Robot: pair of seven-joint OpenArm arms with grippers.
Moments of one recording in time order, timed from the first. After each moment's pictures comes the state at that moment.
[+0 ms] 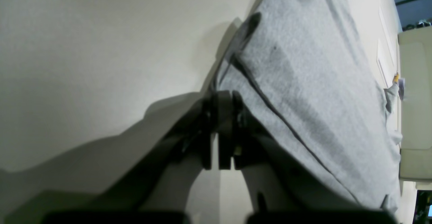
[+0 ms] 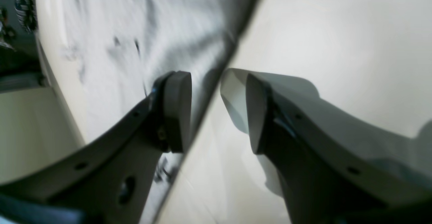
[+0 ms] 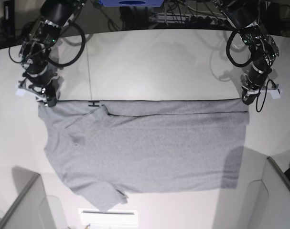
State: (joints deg) left arm 3.7 -7.9 -43.5 71.0 -44.7 -16.1 38.5; right arm -3.4 -1.9 38.3 80.8 48.6 -7.5 -41.0
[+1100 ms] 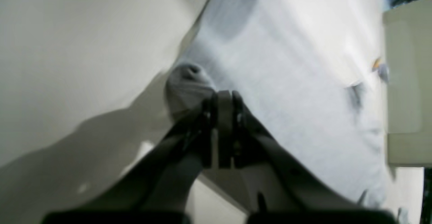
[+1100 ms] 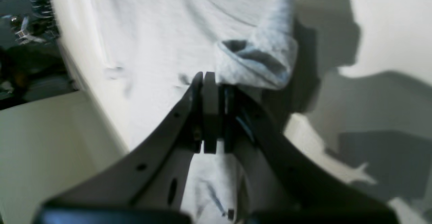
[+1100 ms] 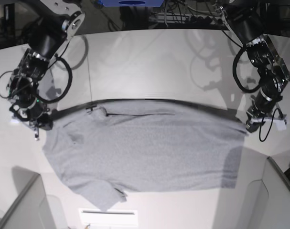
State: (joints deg) left arm -3.8 -10.8 -37.8 83.9 -44.0 -8.0 49.0; right arm 13.3 3.1 37.6 75.7 46.7 -17.2 -51.9
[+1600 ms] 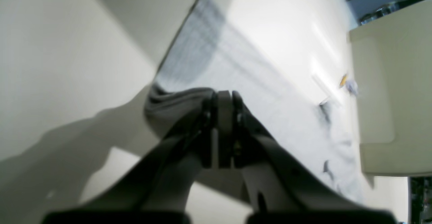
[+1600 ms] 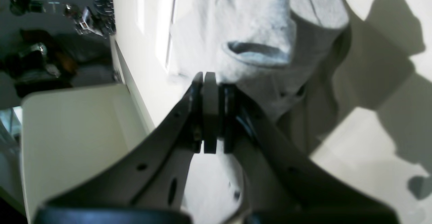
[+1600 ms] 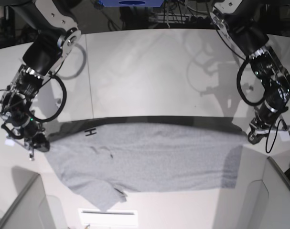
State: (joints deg) left arm -7.7 -10.8 -39.2 85.0 -43.8 -8.0 52.8; right arm 19.1 4.1 37.6 76.7 47.2 -17.0 -55.4
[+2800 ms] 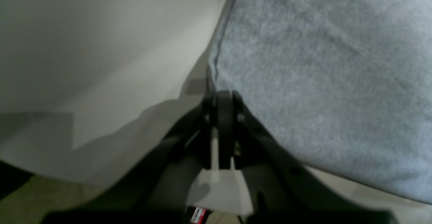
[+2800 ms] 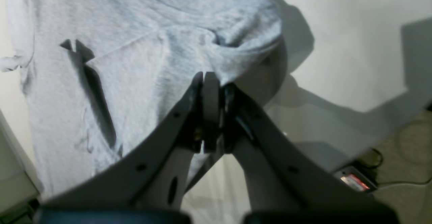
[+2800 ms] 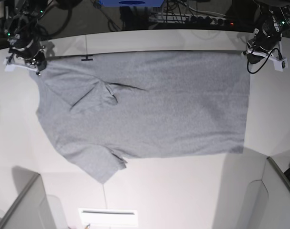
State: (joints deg) left arm 32.6 -12.4 -39.1 103.3 -44.0 -8.7 52.4; right arm -21.4 3.5 37.6 98.3 47.6 -13.6 -52.2
